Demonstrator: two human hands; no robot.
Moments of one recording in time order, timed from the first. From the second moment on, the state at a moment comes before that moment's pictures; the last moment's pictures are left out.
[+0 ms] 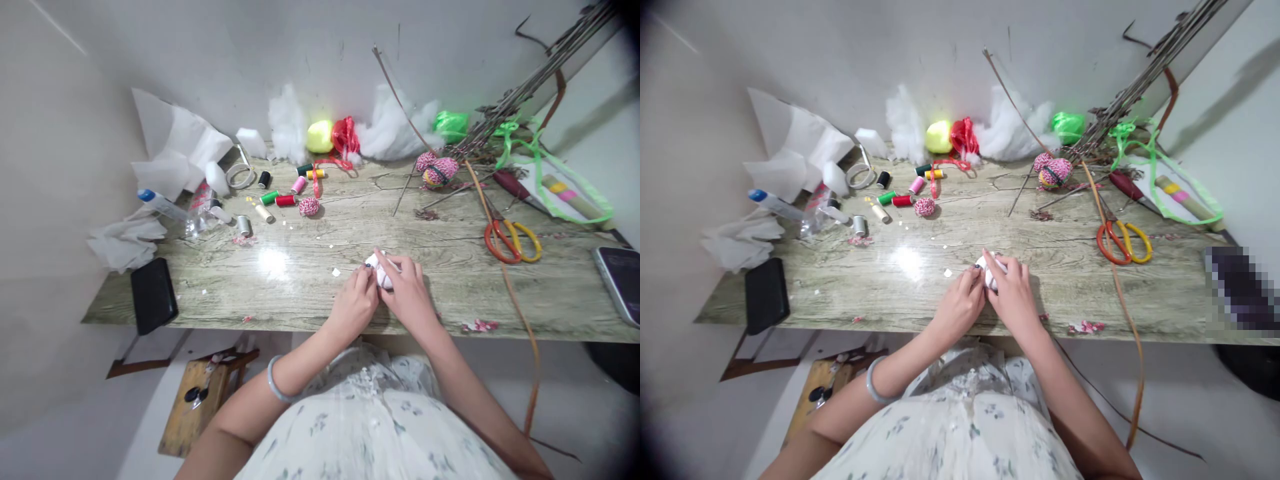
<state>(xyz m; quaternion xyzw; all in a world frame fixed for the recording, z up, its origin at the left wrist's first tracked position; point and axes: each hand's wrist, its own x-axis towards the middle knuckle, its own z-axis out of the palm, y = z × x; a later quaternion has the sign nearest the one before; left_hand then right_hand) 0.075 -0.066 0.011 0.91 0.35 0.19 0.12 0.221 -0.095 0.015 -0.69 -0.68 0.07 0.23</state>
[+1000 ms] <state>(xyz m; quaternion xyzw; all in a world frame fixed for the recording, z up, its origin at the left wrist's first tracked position) 0.055 -0.008 0.082 0.71 0.21 0.10 0.67 0.247 -0.097 0.058 -0.50 -0.72 0.32 0.35</state>
